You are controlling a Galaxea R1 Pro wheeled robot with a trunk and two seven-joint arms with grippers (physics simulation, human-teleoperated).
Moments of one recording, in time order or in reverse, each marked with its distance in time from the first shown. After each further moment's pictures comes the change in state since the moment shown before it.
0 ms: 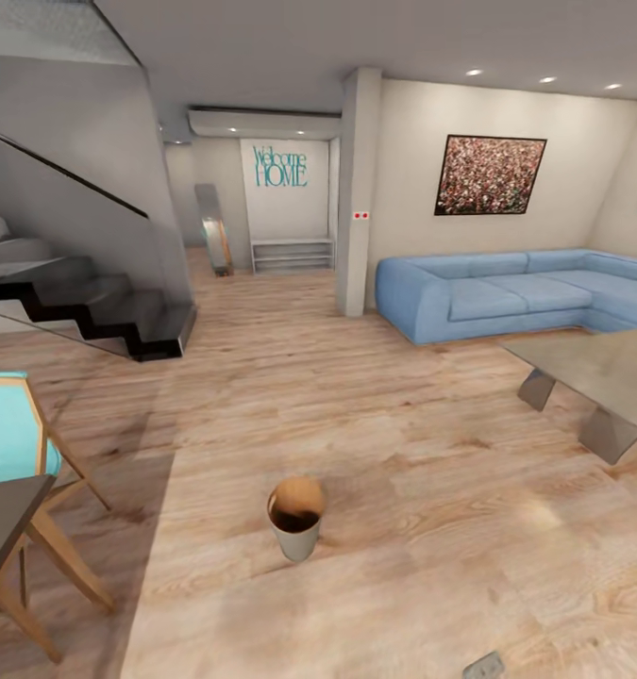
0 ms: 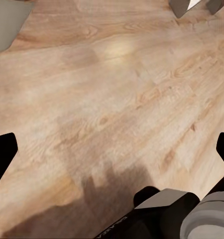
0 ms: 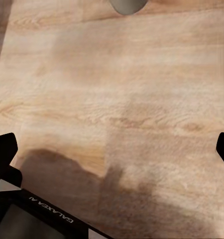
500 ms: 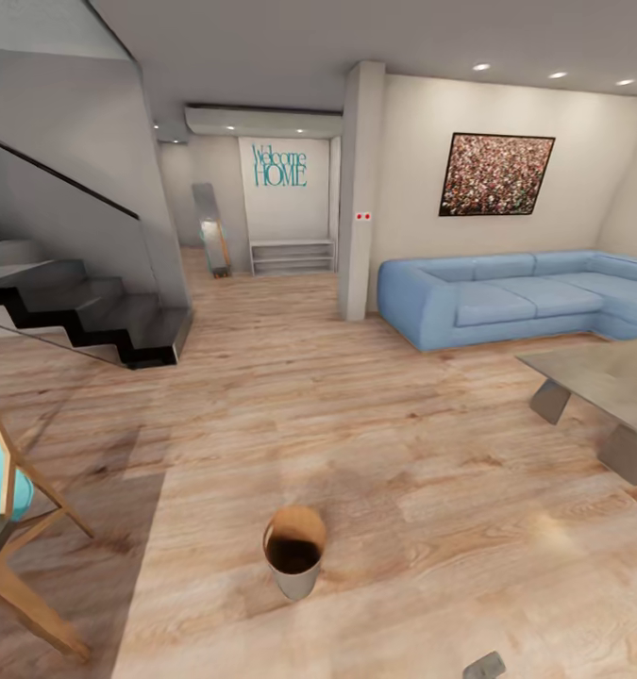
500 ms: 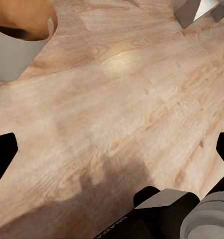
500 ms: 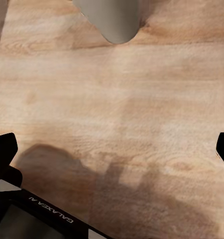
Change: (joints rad) left arm 0.000 0.000 0.000 0.000 0.000 0.000 0.000; right arm 0.000 0.000 0.000 0.001 0.000 -0.002 0.000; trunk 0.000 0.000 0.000
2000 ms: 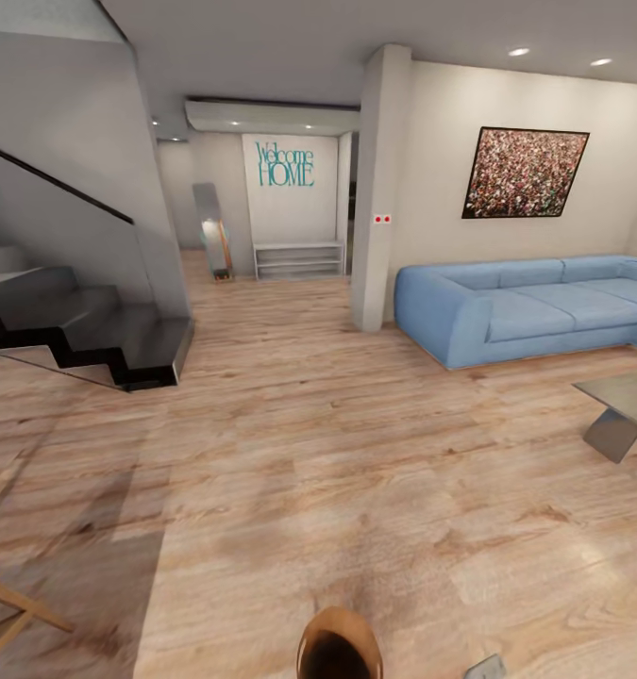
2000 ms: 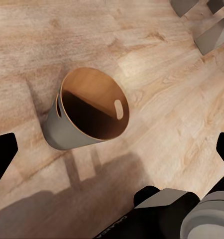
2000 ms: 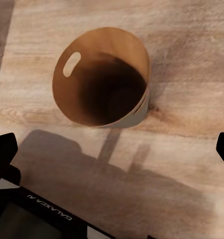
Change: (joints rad) left arm 0.000 0.000 0.000 0.001 -0.001 0.000 0.000; right arm 0.000 0.000 0.002 0.011 0.003 -0.004 -0.008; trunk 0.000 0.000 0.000
